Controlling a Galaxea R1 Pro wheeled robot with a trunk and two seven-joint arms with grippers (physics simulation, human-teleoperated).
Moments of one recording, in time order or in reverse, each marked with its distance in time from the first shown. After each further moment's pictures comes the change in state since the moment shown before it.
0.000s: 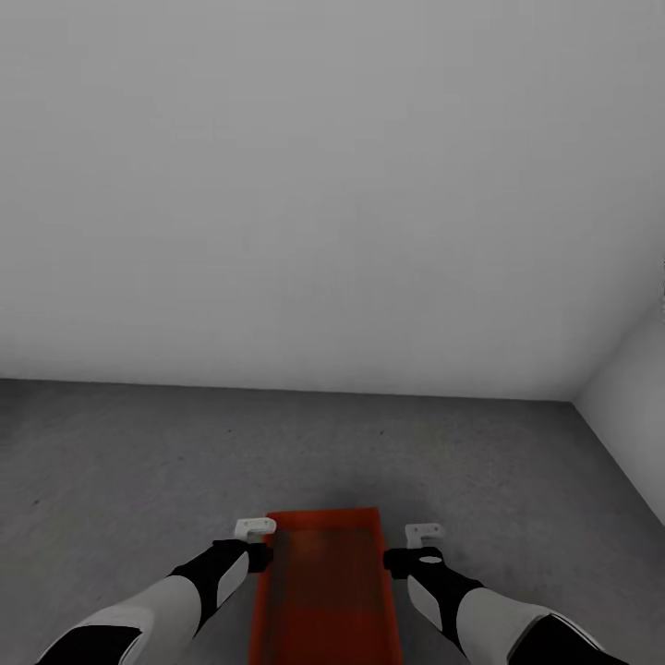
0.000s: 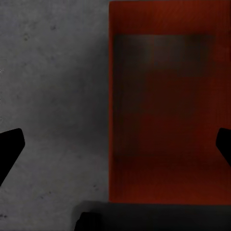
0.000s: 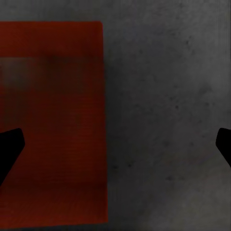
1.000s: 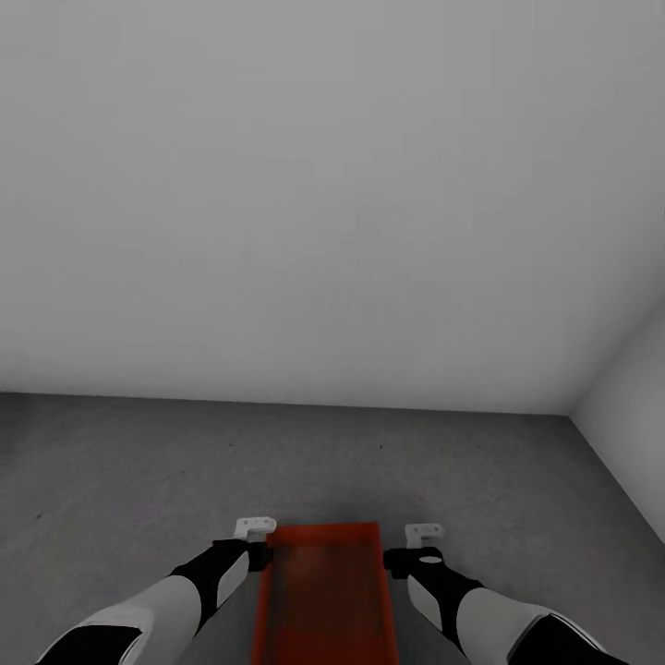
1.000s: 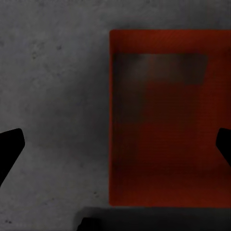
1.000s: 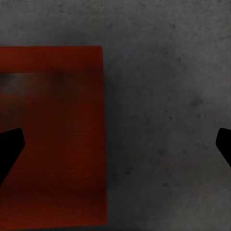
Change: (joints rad) left arm 0.000 -0.001 0.000 -0.001 0.001 -0.008 0.000; right arm 0.000 0.000 0.000 0.000 0.000 0.000 0.000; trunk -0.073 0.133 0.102
